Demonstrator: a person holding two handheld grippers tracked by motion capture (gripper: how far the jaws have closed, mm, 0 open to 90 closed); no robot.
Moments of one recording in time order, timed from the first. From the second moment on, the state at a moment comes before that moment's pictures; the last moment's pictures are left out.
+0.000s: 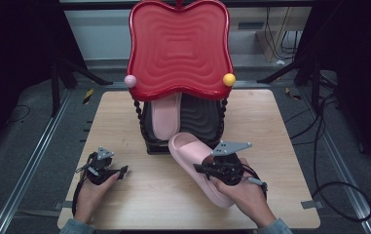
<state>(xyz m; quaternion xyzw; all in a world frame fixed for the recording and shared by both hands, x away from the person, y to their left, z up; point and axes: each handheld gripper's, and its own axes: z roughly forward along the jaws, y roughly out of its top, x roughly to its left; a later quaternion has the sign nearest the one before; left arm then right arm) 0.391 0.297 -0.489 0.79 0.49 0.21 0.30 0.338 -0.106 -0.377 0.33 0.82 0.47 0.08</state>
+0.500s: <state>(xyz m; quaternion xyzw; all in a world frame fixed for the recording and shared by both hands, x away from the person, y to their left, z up) 0.391 0.296 -0.490 0.79 0.49 0.21 0.30 0.362 -0.109 -0.362 0.38 0.76 0.51 0.12</state>
